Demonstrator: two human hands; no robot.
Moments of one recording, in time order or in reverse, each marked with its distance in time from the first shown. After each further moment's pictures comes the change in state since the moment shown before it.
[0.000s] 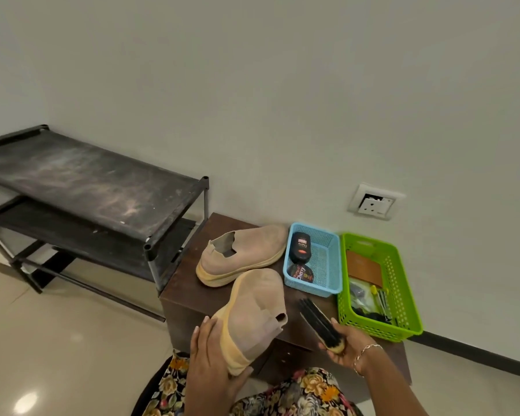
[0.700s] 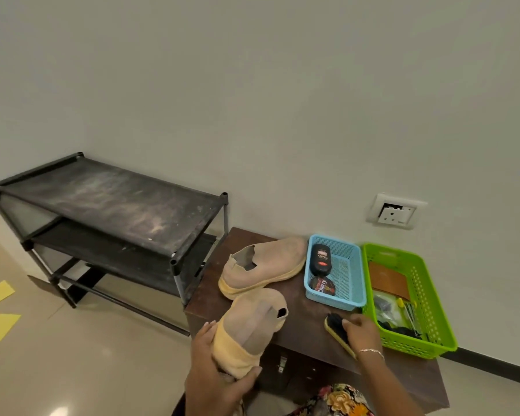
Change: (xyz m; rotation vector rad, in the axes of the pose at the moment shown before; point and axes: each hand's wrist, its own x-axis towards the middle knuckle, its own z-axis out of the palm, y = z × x) left_hand 0.014 -0.003 -0.051 -0.437 0.018 -0.318; right_hand -0.013 -0.009 0.051 -0.510 0.446 -0.513
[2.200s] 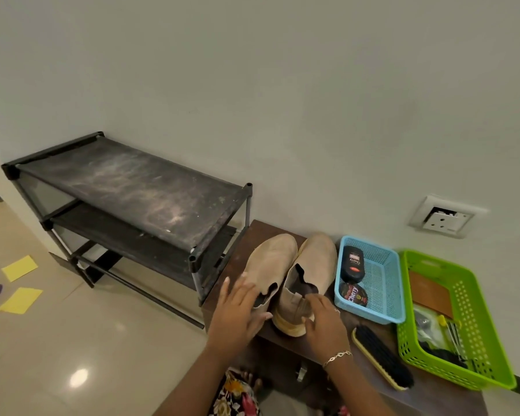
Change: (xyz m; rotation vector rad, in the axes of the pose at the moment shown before) left_hand 0.111 -0.052 0.024 0.674 -0.209 0.481; right_hand -0.022 -0.048 0.088 -0.527 -0.205 -0.724
